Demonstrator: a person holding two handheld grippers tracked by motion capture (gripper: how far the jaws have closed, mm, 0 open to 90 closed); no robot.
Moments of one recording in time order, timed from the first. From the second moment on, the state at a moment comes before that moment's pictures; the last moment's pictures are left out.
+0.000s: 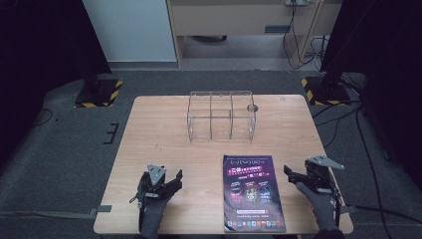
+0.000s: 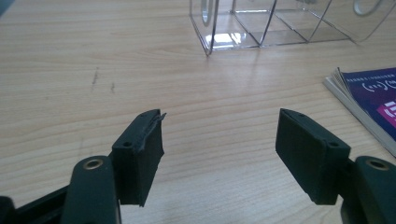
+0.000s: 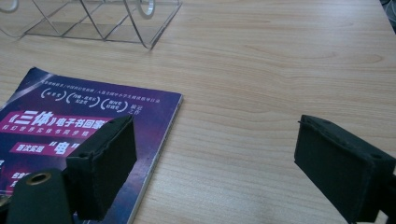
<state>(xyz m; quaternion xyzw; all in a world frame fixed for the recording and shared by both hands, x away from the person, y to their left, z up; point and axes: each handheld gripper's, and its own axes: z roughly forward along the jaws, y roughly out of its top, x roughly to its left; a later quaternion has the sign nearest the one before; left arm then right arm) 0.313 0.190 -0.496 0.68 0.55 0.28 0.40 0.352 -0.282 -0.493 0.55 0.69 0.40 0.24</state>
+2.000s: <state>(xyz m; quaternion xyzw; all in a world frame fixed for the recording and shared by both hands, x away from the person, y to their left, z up) 0.315 0.059 -0.521 0.75 0.49 0.17 0.41 0.335 -0.241 -0.514 0.51 0.74 0.40 0.17</state>
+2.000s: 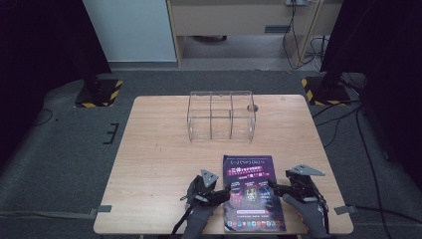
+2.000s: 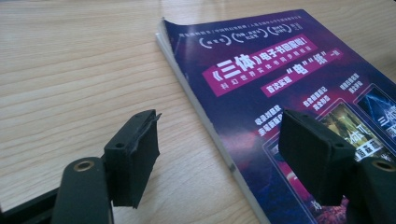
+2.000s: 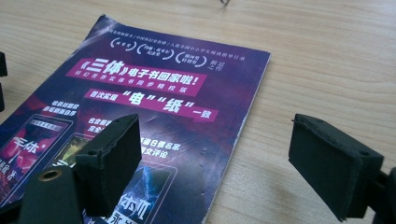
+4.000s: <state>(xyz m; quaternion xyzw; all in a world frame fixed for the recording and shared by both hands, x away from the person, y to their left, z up) 0.319 0.033 -0.534 0.73 0.52 0.10 0.43 0.337 -0.220 -0.537 0.51 0.75 0.40 0.15</state>
